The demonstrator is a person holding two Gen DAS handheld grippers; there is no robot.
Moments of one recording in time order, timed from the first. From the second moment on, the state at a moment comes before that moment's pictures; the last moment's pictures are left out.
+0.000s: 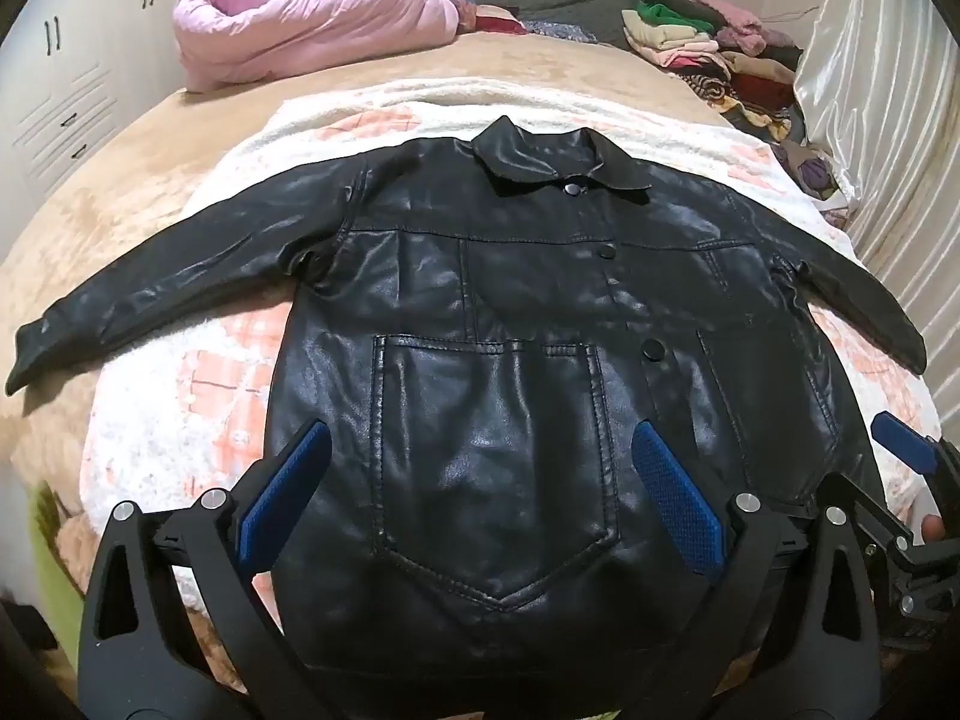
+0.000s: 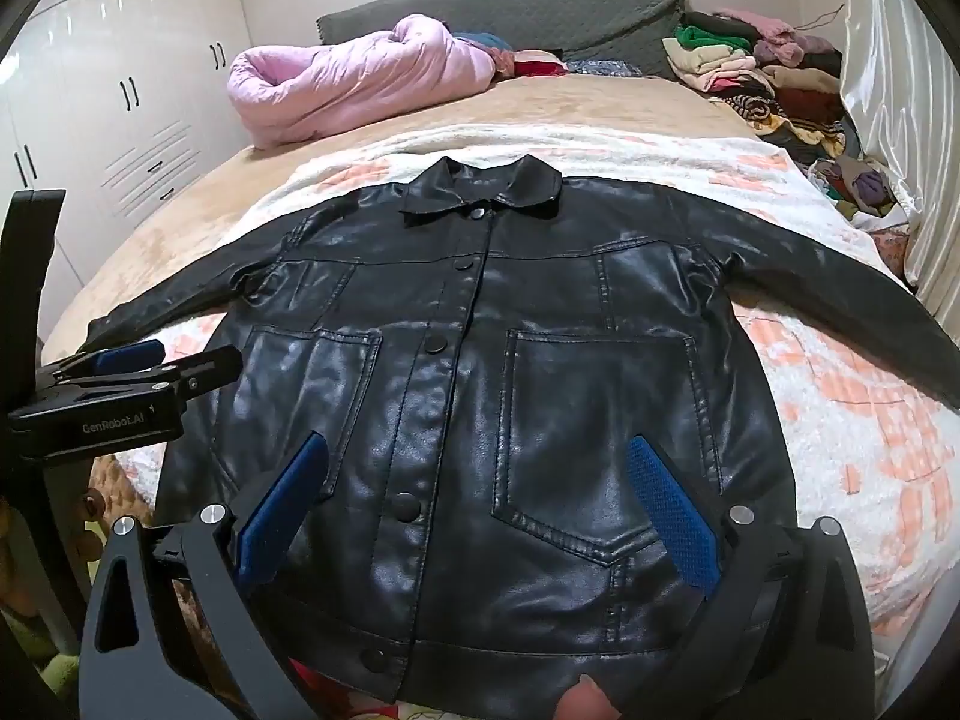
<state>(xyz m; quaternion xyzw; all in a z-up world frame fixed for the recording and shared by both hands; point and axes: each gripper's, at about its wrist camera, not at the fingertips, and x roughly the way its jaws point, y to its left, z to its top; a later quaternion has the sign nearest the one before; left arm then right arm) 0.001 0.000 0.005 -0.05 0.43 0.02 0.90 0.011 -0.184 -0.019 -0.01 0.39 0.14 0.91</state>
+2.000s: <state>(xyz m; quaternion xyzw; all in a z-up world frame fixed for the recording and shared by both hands) 0.017 -0.001 0.005 -0.05 0.43 0.01 0.90 0.026 -0.179 -0.009 -0.02 0.39 0.14 0.91</state>
